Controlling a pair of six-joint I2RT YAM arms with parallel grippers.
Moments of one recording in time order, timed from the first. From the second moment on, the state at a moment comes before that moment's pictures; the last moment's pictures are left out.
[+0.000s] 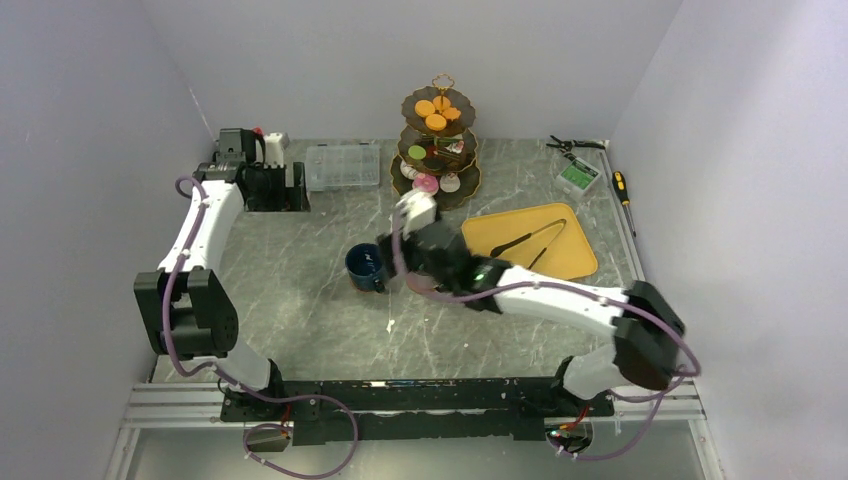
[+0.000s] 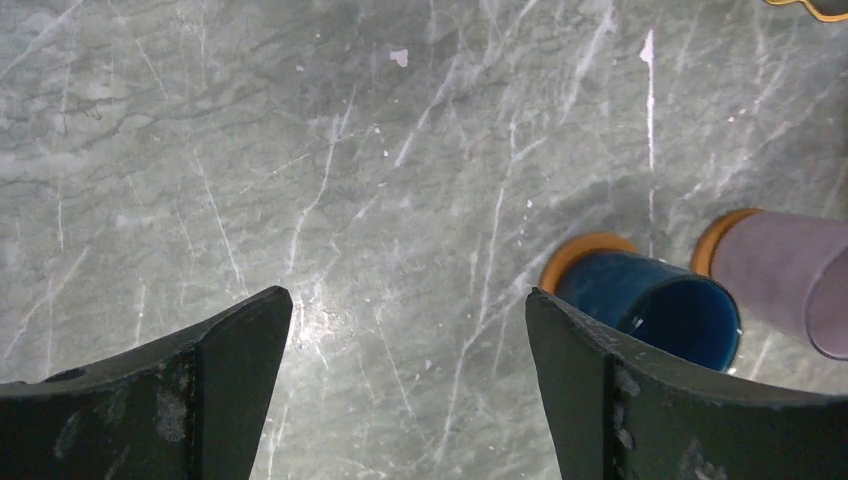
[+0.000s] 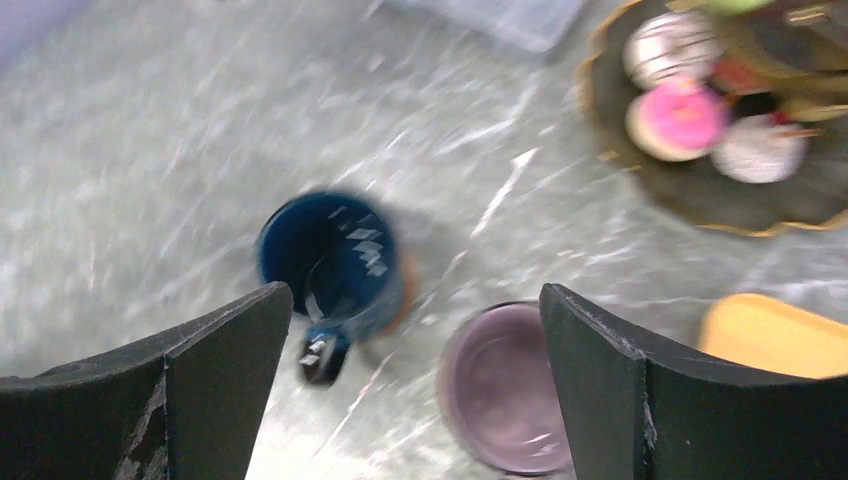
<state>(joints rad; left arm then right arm) 0.05 1.57 1.43 -0.79 0.25 0.03 1.06 1.50 0.99 0.11 0.36 0.18</state>
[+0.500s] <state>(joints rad) 0.14 1.61 1.13 -0.49 0.32 0.09 0.25 1.07 0.61 0.07 0.42 0.34</state>
